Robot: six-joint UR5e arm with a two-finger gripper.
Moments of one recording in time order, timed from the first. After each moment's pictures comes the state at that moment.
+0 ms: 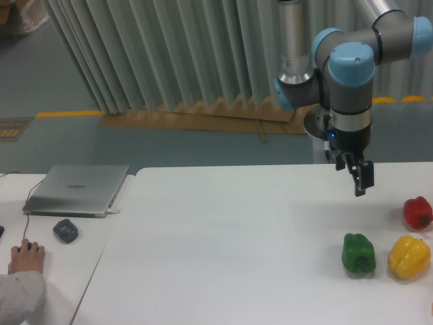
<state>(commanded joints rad) 2.38 -1.67 -1.63 -1.36 1.56 1.42</state>
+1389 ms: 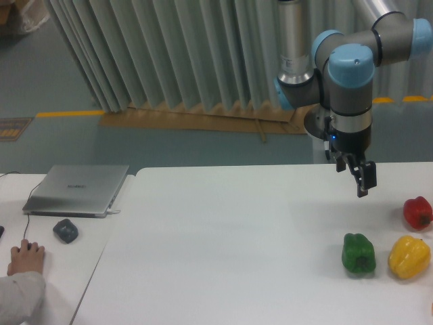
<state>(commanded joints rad) 2.38 -1.67 -1.64 -1.34 1.58 1.37</state>
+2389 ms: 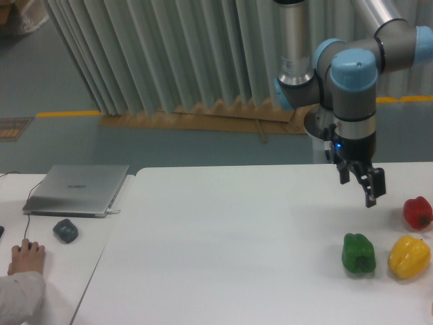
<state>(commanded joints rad) 2.43 -1.74 -1.60 -1.21 1.65 1.27</state>
